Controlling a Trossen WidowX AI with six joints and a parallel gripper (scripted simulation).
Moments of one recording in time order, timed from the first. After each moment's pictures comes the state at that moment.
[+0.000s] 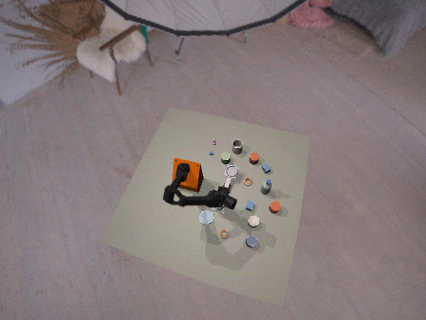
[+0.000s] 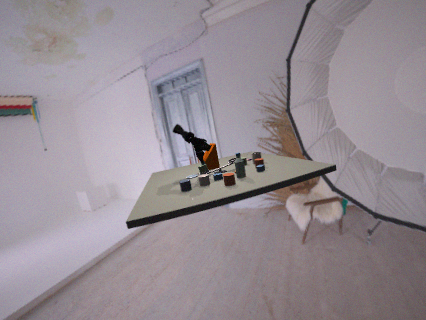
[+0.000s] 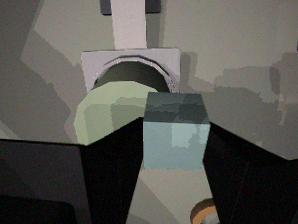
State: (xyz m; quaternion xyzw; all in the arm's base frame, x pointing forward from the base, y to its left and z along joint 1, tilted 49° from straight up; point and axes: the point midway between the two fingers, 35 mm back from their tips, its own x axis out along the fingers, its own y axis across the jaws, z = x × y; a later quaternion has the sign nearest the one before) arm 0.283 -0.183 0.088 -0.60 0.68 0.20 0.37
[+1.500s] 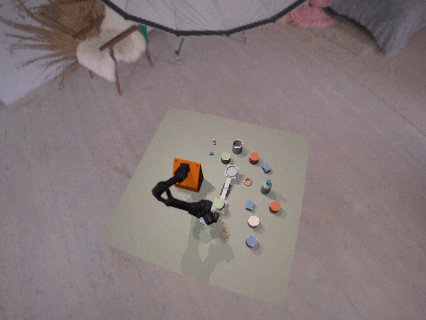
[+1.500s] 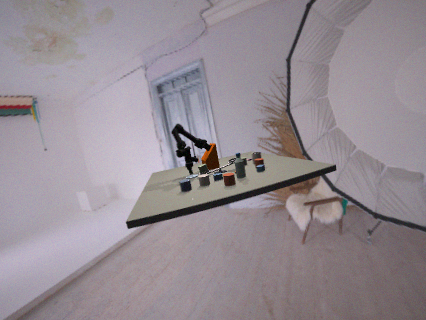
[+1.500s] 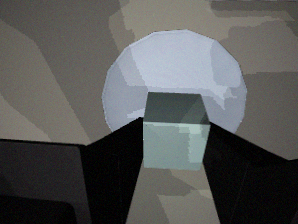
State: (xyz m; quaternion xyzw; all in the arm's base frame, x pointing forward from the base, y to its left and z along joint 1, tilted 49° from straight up) arm 0.170 -0.286 0.111 -0.59 0.72 0.17 0.31
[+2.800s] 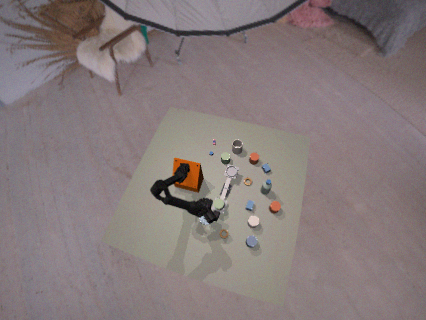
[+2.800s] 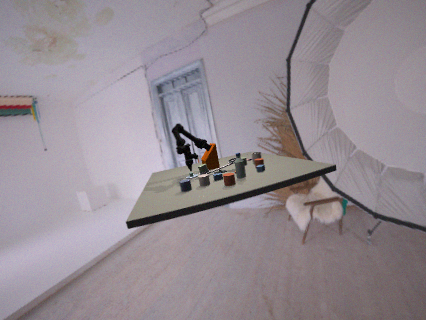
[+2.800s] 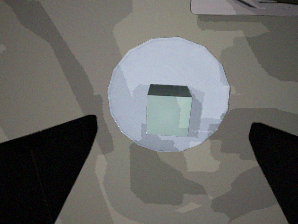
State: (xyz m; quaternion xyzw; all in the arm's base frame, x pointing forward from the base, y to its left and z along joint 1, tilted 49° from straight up) arm 0.176 -0.265 0.124 -0.59 0.72 0.18 0.31
